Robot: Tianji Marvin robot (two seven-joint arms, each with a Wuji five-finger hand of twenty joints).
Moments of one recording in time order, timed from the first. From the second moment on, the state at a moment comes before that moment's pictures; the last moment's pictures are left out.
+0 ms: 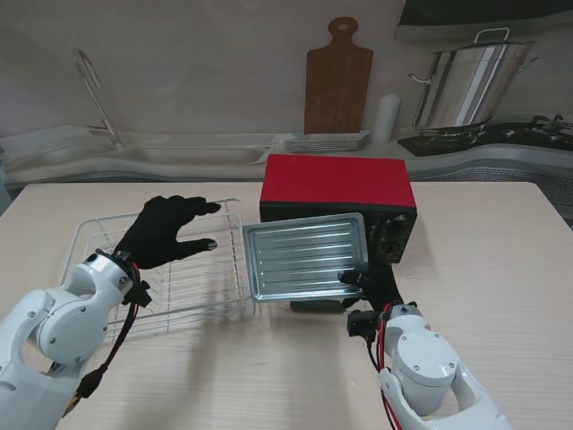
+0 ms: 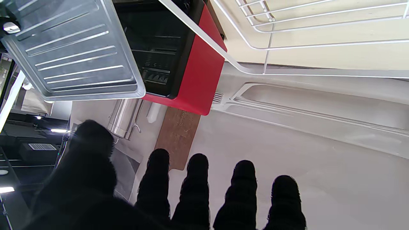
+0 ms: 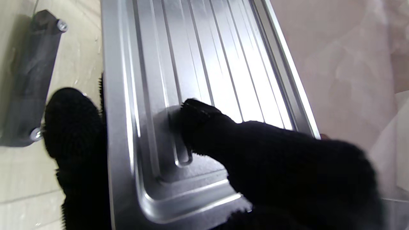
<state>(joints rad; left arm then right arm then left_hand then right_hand) 1.61 -1.05 -1.45 -1.86 0.75 -0.20 -0.14 -1.74 -1.26 1.27 -1.82 0.29 0.21 -0.31 0.68 -0.15 0.16 -0.03 0.30 0.06 0.30 0.31 0.37 0.15 0.16 0.36 0.23 0.31 0.17 0.47 -0.05 0.37 0.33 0.56 0.81 -0.84 1.37 -0.25 1.06 0.10 0.71 0.21 1.17 0.27 0.61 0.29 1.20 0.30 0.62 0.29 1.02 0.36 1.46 0.08</state>
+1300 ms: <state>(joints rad) 1.60 -1.06 -1.35 -1.78 0.84 -0.24 -0.03 -1.59 -1.35 1.39 -1.68 0.72 0.66 -0.47 0.69 -0.13 0.14 -0.03 0.25 0.04 0.29 0.31 0.32 0.14 0.15 0.36 0.17 0.26 0.14 0.44 -0.07 0.32 0.17 0.57 0.81 -0.83 1.37 -0.25 1.04 0.13 0.72 0.20 1.15 0.28 0.66 0.28 1.20 0.30 0.63 0.26 1.02 0.36 1.46 0.09</state>
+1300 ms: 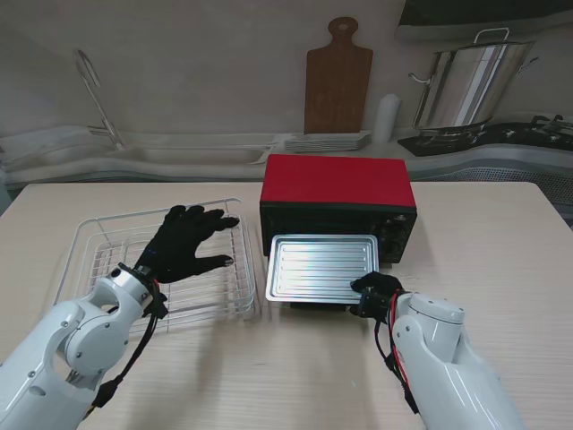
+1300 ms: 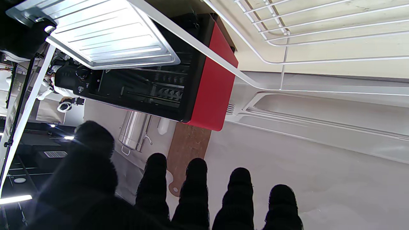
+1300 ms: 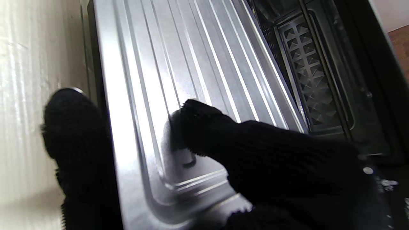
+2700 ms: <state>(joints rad) 1.49 -1.06 -1.26 -1.70 0.81 -0.24 -0.08 -1.50 -1.38 1.42 -1.56 0.85 0.78 -0.48 0.69 -0.12 0.14 -0.03 0.25 0.01 0.29 0.30 0.29 0.12 0.12 0.33 0.12 0.24 0.11 0.41 -0.08 0.30 0.13 0.49 0.81 -0.82 1.37 -0.25 1.03 0.13 0.72 0.21 1.14 0.28 0.68 0.28 1.20 0.30 0.63 0.26 1.02 0.36 1.46 0.09</state>
